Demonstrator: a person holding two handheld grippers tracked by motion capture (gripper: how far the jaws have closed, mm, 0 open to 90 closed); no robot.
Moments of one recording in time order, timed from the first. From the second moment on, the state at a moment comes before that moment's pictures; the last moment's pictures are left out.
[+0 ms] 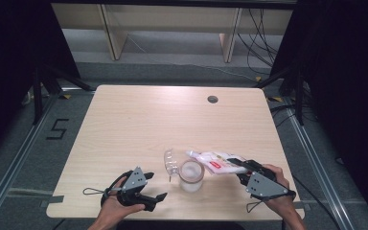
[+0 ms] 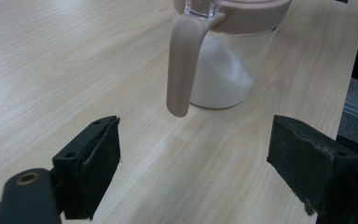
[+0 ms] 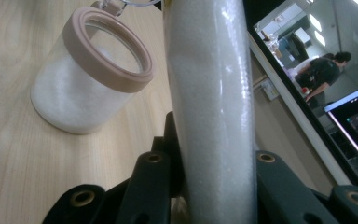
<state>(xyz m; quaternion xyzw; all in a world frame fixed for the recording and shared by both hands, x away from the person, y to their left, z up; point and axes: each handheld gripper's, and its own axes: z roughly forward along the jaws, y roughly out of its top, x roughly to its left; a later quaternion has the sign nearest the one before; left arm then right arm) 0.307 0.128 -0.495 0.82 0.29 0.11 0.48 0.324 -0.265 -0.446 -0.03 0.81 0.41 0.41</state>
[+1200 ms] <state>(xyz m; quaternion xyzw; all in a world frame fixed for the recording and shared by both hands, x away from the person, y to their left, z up) 0.308 0.127 -0.496 0.82 0.29 0.11 0.48 0.360 -0.273 -0.477 0.13 0.77 0.54 0.32</state>
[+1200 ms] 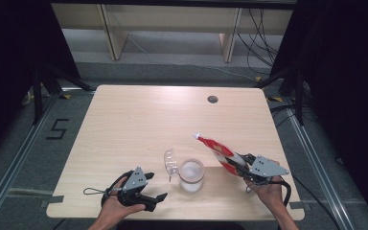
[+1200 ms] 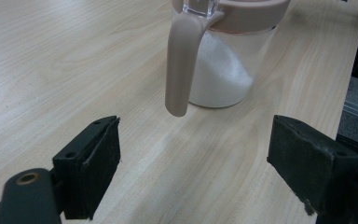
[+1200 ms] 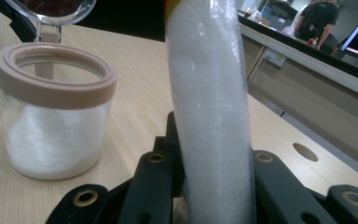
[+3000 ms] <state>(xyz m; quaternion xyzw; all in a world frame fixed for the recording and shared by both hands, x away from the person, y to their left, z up) 0.308 0.129 -0.495 0.82 0.29 0.12 0.48 0.344 -0.306 -0.480 0.27 0.76 0.53 0.28</state>
